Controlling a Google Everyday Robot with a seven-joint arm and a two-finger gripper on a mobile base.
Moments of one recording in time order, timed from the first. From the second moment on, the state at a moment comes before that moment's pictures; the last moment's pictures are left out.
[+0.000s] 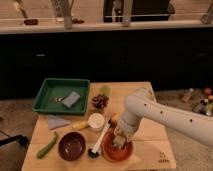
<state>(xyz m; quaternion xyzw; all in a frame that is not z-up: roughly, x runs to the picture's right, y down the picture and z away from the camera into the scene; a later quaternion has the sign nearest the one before) 0.090 0.239 0.699 -0.30 -0.28 -0.43 0.80</state>
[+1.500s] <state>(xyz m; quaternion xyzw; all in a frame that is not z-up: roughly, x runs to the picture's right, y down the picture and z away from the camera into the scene) 0.068 0.235 0.700 -0.28 -0.26 -0.47 0.80</state>
